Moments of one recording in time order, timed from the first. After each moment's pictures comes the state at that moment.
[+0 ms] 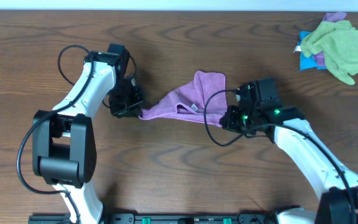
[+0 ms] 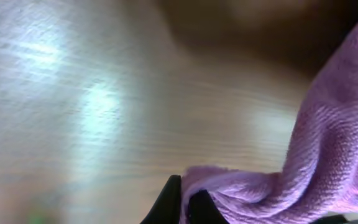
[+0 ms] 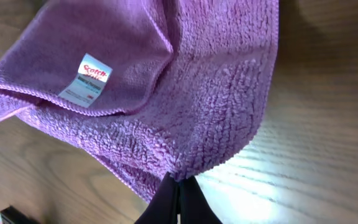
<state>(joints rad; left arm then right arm) -0.16 1.95 1.45 -1.19 0.34 -0.44 0.24 1.46 0.87 -0.57 -0.41 0.46</state>
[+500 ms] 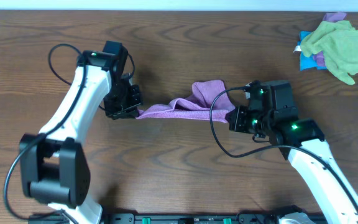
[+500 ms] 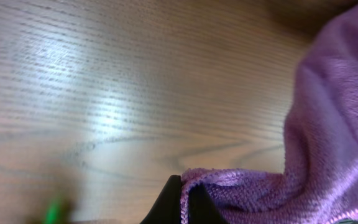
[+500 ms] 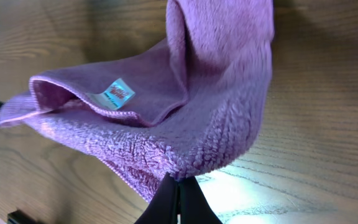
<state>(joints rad) -0.18 1.79 1.45 -1.28 0.30 -0.43 0.24 1.24 0.87 -0.62 -0.38 0.46</state>
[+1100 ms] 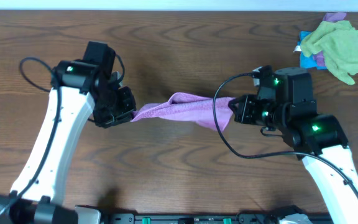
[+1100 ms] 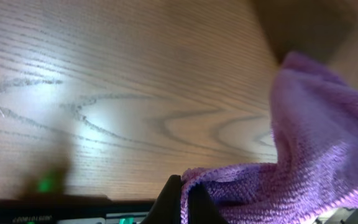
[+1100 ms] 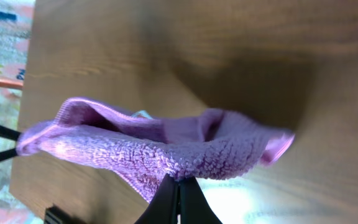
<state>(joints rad) -0.18 1.52 1.45 -1.39 0.31 -0.52 0.24 1.18 1.09 -0.79 -0.41 0.46</state>
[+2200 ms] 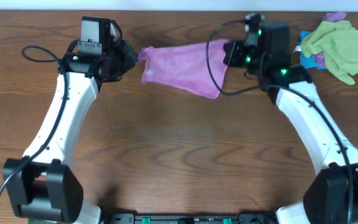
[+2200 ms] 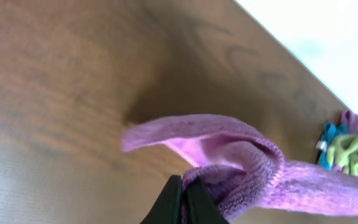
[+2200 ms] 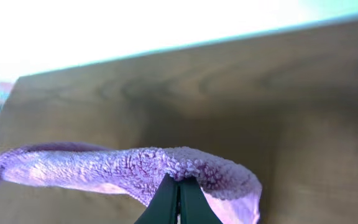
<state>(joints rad) -0.13 1.69 1.45 -0.61 0.25 -0.72 0.21 1.66 1.37 -0.29 -0.25 0.40</state>
